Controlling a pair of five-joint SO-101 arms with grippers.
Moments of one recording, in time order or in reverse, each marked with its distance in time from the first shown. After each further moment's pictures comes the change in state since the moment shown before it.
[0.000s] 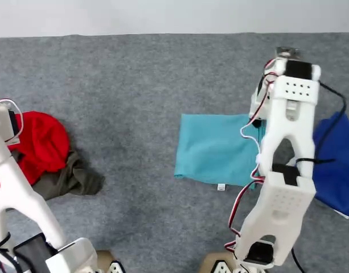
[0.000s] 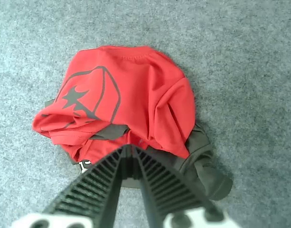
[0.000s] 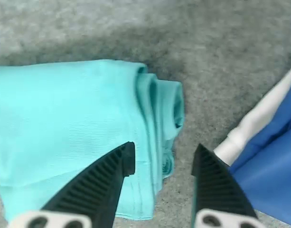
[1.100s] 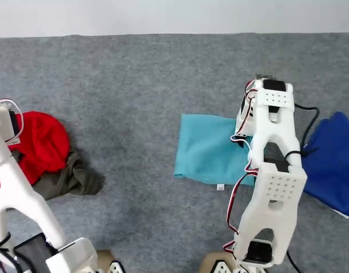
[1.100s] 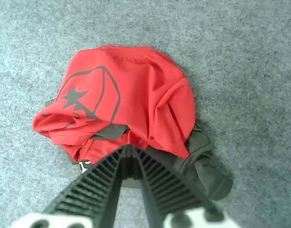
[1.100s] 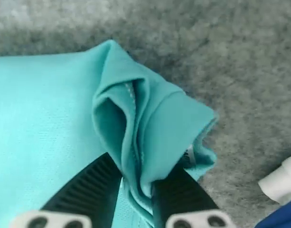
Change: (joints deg) left arm 0.0 0.0 0.0 0.0 0.0; right arm -1.8 10.7 10.5 -11.8 -2.5
